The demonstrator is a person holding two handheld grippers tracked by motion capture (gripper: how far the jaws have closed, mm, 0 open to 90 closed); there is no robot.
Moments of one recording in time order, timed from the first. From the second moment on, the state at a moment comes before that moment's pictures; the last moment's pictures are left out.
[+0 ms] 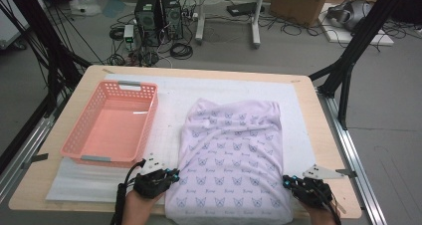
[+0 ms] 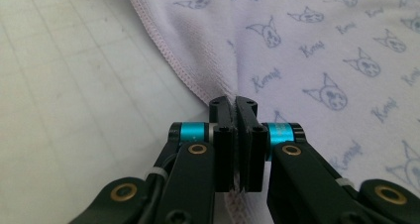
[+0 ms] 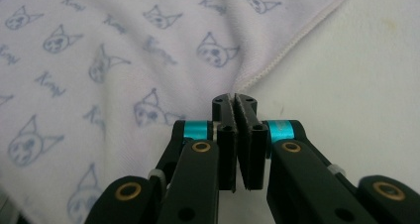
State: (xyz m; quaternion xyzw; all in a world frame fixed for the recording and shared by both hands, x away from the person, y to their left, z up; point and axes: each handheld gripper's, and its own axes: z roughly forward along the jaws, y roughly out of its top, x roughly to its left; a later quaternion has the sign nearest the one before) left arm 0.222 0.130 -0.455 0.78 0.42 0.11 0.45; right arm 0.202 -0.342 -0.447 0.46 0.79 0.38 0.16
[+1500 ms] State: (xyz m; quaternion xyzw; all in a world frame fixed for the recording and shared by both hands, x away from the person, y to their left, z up) left arm 0.255 0.098 -0.453 0.78 0.42 0.10 0.45; right arm 0.194 -0.352 -0.438 0.48 0.77 0.37 0.21
